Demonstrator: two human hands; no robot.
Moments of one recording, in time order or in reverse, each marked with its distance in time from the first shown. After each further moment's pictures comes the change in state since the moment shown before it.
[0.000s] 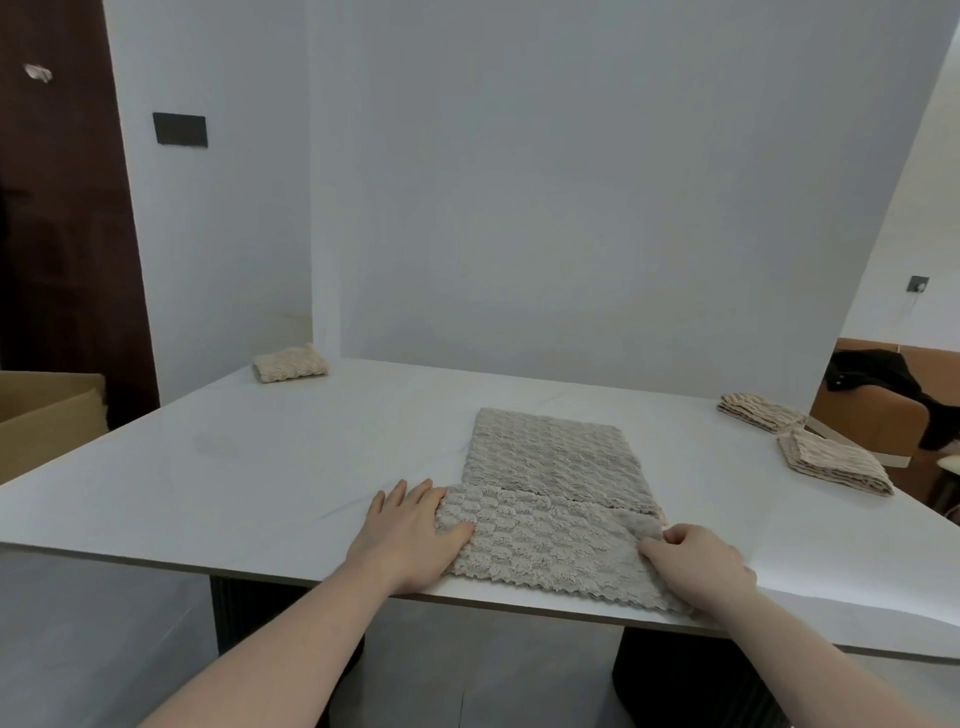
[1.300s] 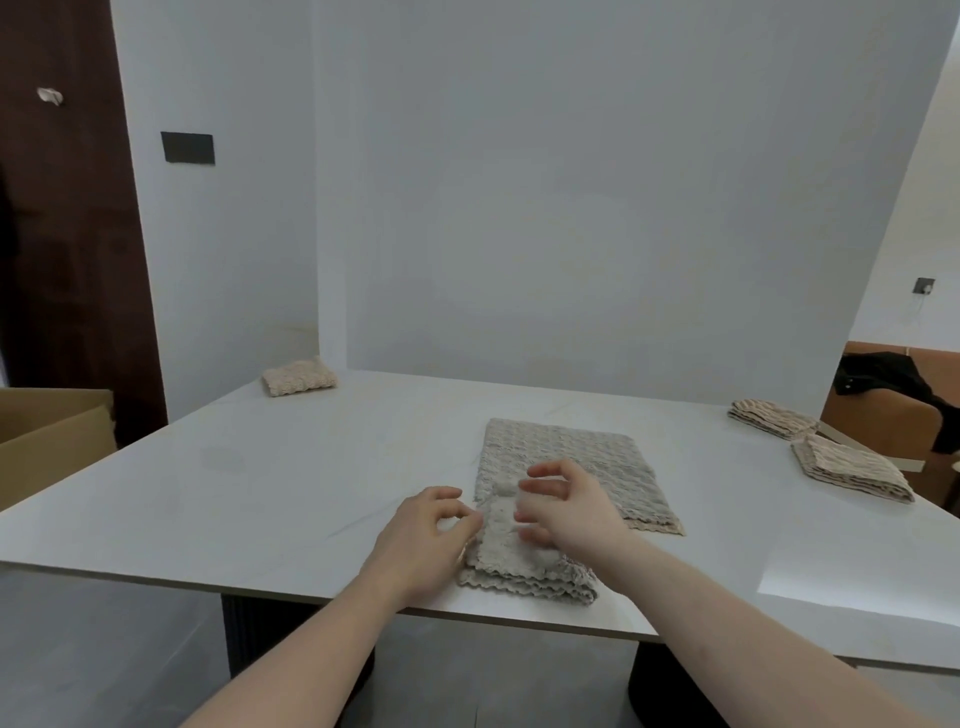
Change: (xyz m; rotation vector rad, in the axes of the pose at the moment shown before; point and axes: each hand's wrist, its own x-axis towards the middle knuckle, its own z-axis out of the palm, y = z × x) left_hand -0.002 -0.009 -0.005 -0.478 0.171 0.091; right_hand -0.058 -0.128 0.028 0.853 -0.315 -0.373
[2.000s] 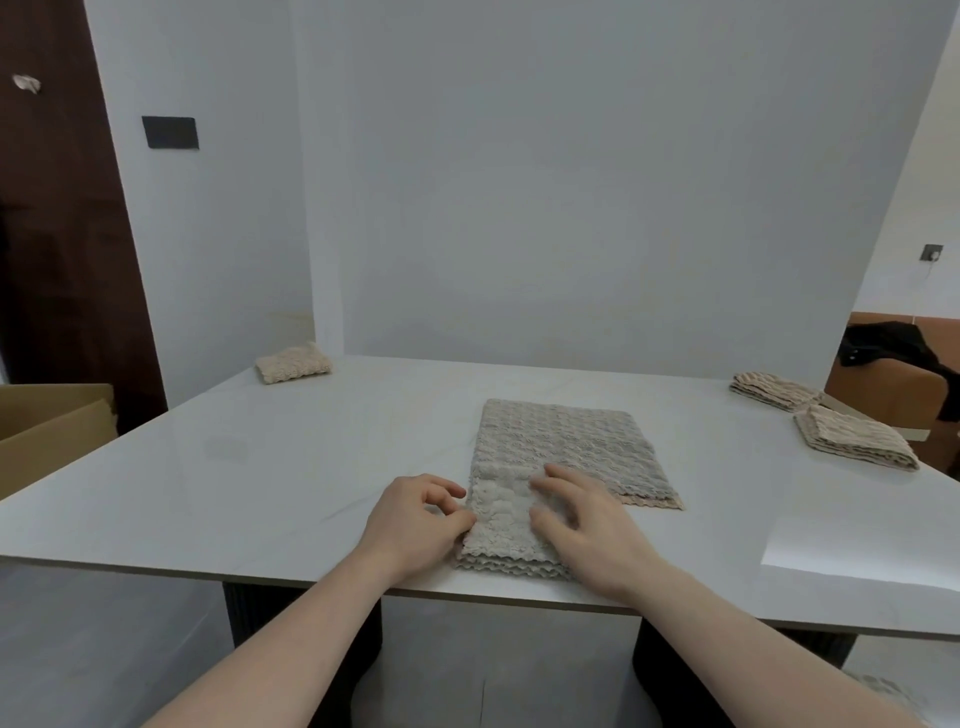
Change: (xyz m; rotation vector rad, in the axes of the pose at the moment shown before) left_hand 0.004 0.001 0.003 -0.089 0.047 -0.022; right_hand 0.003 0.055 -0.033 -0.810 -0.040 -0.356
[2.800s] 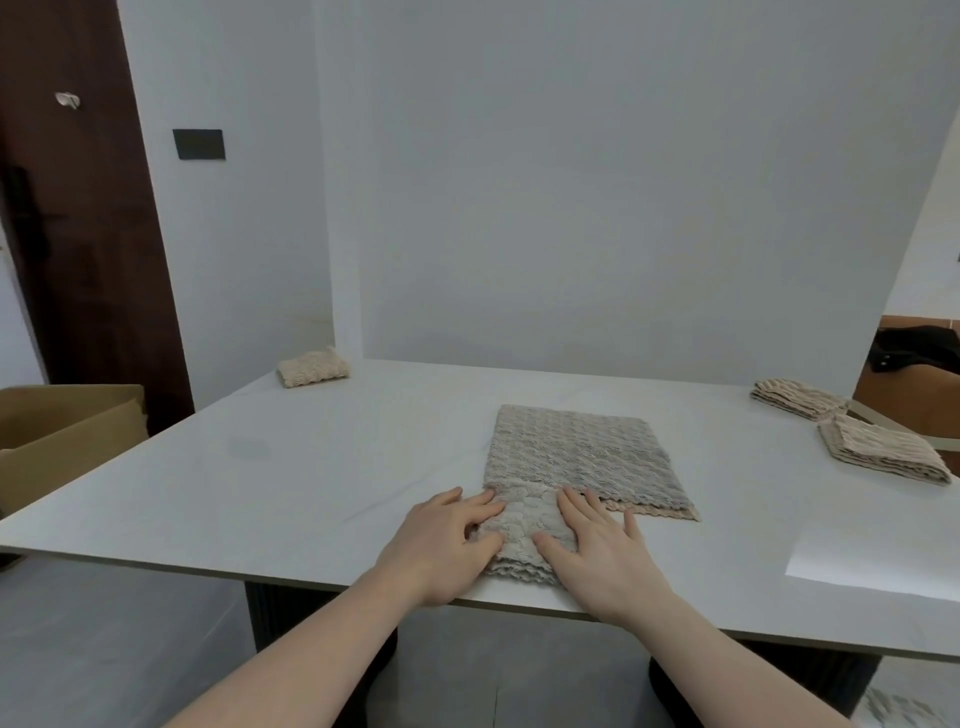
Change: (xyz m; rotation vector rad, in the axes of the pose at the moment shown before) left_hand -0.009 0.004 0.008 0.373 -0.236 0.103; right_hand -0.005 -0.007 0.013 -0.183 -0.134 0.151
